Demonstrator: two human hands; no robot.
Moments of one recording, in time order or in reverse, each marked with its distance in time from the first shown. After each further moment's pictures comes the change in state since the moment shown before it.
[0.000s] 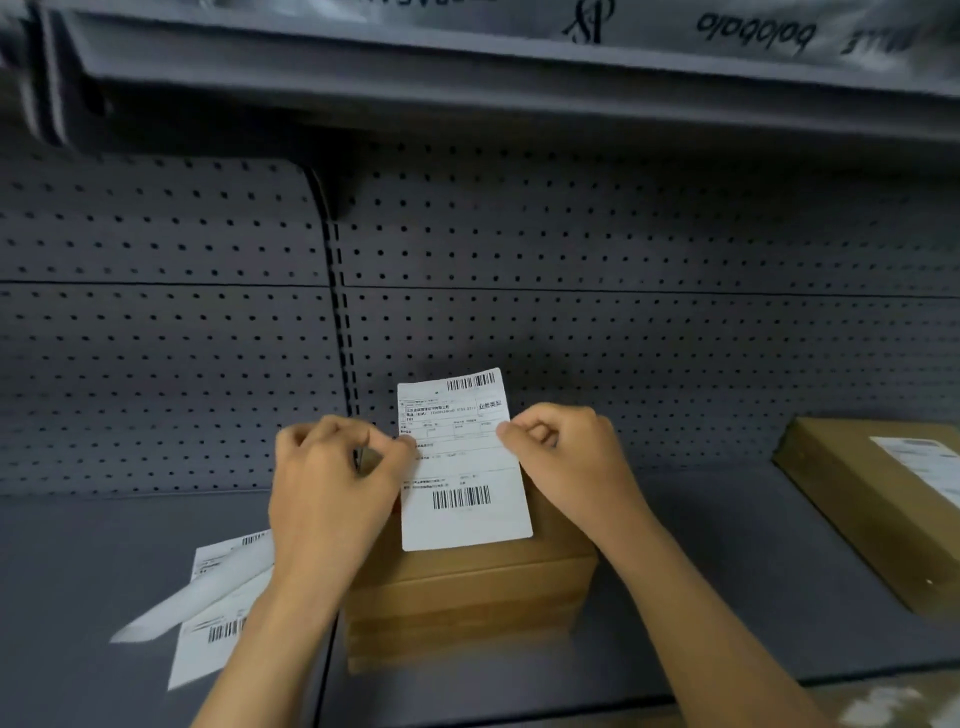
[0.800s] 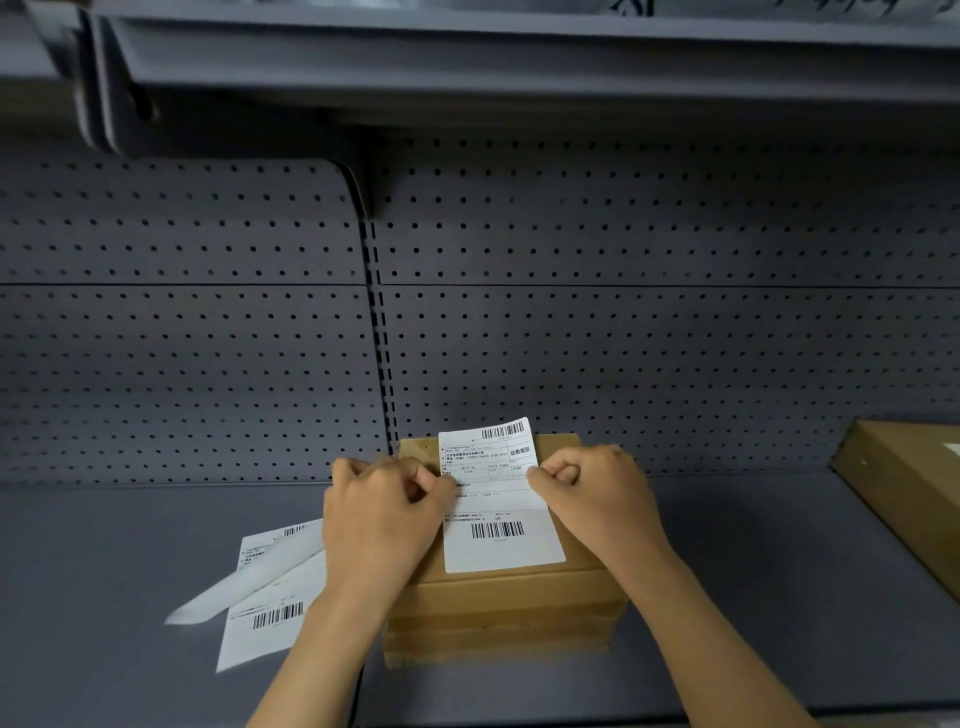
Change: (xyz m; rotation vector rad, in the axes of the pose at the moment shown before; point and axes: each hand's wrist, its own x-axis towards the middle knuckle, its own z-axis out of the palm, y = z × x) left_hand -0.004 -0.030 0.025 0.216 -0.101 -0.049; right_hand -0.004 0.041 0.036 -0.147 -0.006 0.055
